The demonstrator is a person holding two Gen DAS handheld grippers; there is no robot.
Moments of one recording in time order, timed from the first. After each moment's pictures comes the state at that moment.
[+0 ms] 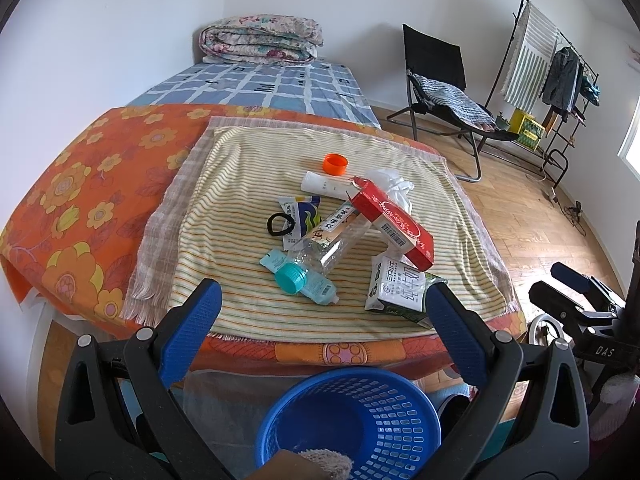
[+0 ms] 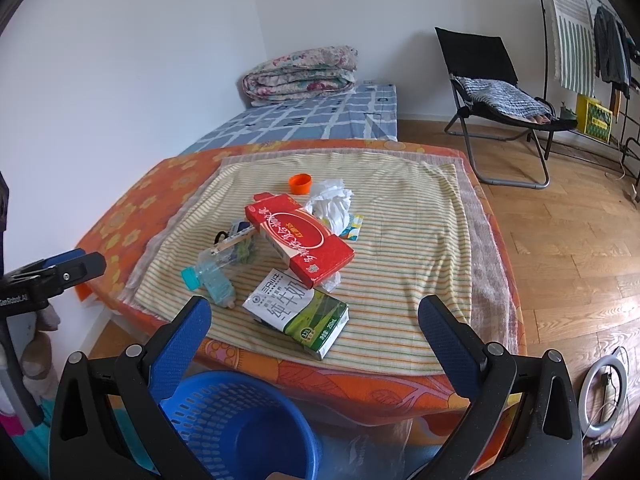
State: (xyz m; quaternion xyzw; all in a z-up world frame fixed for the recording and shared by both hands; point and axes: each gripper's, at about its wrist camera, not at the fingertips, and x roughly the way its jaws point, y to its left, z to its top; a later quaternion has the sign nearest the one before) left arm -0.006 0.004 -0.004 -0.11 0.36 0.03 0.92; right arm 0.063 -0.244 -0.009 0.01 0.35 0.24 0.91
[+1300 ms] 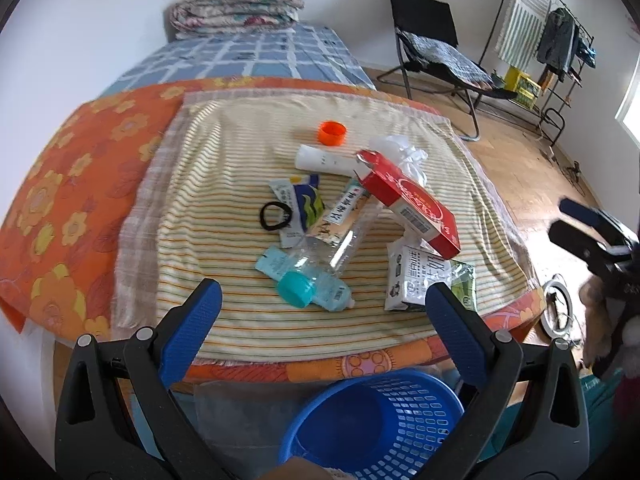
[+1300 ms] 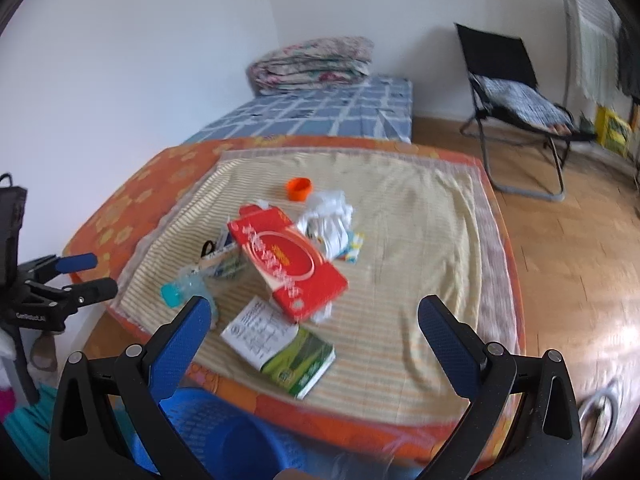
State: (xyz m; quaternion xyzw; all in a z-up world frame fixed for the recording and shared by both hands) left arm 0.052 0.020 -0.039 -0.08 0.44 -0.01 0.89; right arm 0.134 -0.228 -0.011 -0.03 0.36 0.27 0.89
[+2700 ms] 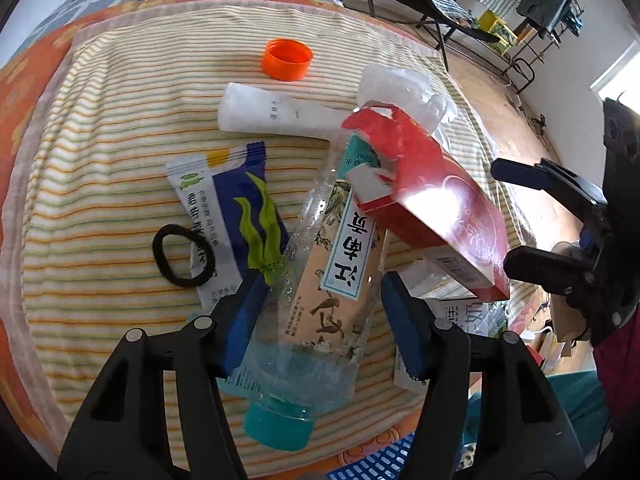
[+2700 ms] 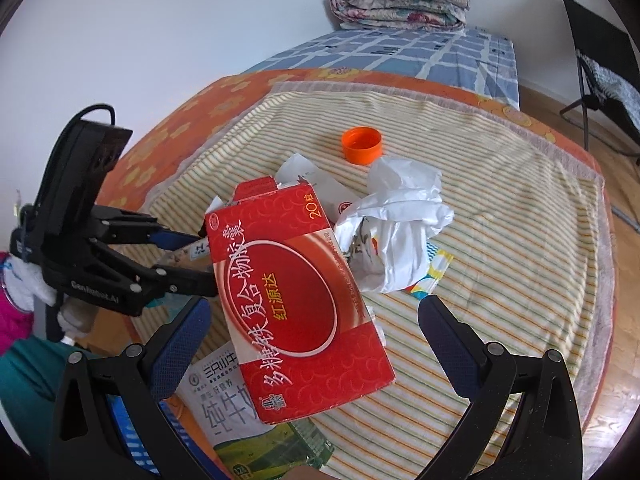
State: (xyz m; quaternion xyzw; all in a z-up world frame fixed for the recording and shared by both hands) left arm 0.203 0.018 -0.134 -0.10 0.56 -0.12 0.82; right arm 0.249 -0.162 -0.092 -0.06 0.45 0.42 0.79
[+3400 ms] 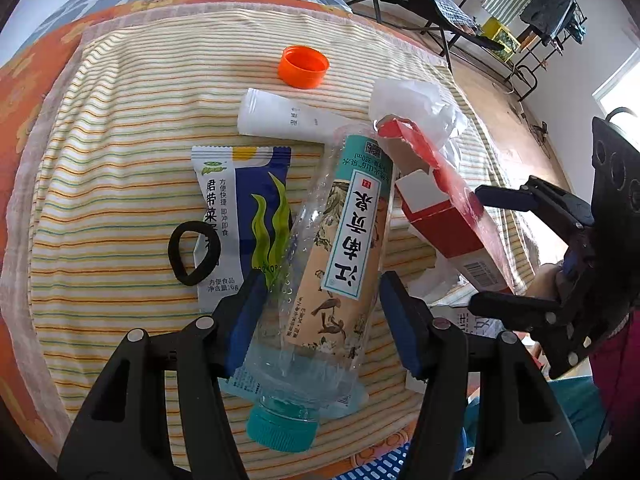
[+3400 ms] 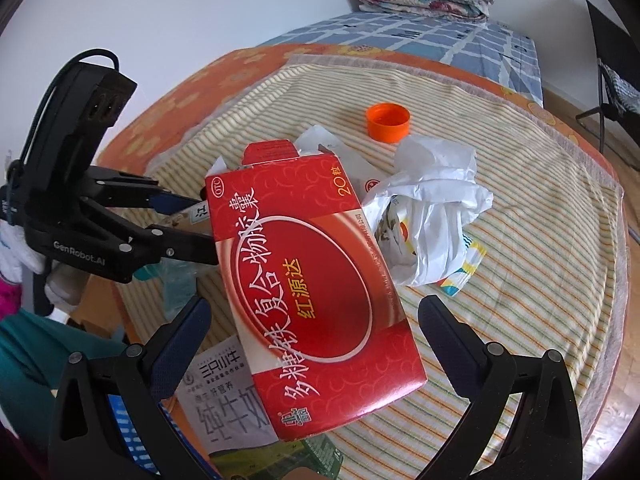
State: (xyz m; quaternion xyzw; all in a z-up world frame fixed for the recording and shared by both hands) left arm 0.206 0.033 -0.133 -0.11 0.55 -0.11 0.82; right arm 0.239 -0.140 -0.109 -0.10 0.46 0.43 0.77
